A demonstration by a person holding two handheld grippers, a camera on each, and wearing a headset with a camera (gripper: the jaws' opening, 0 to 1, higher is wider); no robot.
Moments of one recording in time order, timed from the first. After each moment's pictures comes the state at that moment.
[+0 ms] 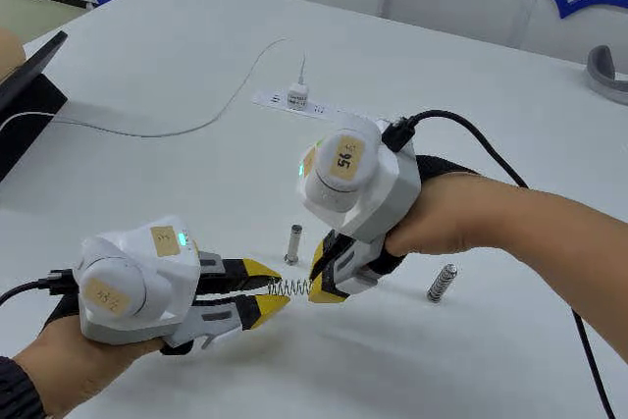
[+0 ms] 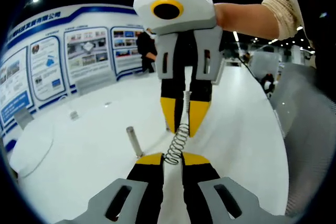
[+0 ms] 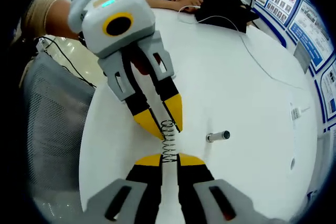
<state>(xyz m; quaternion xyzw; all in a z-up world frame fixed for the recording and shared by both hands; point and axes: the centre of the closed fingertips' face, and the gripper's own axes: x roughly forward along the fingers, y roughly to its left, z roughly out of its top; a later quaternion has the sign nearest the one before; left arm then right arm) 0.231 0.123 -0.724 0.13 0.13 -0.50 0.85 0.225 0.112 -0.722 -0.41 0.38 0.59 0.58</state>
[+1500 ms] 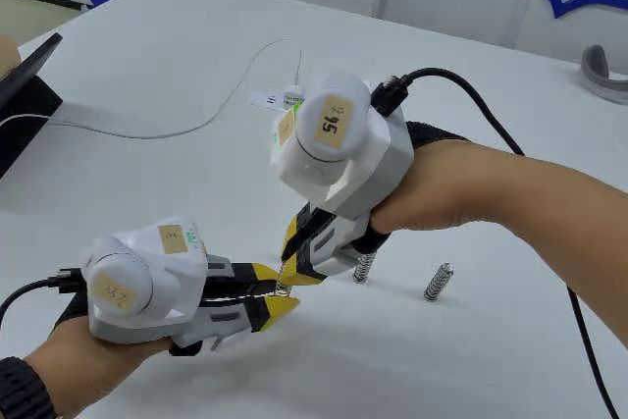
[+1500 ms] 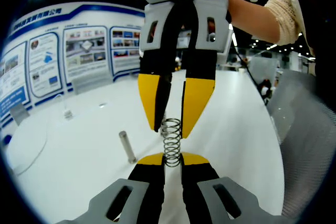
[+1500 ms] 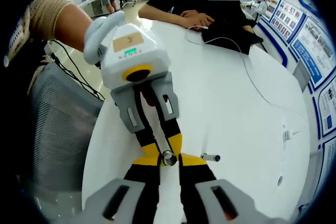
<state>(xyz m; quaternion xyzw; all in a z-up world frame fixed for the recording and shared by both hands) 0.228 0.111 -0.721 0.11 0.13 -0.51 0.85 0.218 0.140 -0.688 -0.43 0.33 0.61 0.58</state>
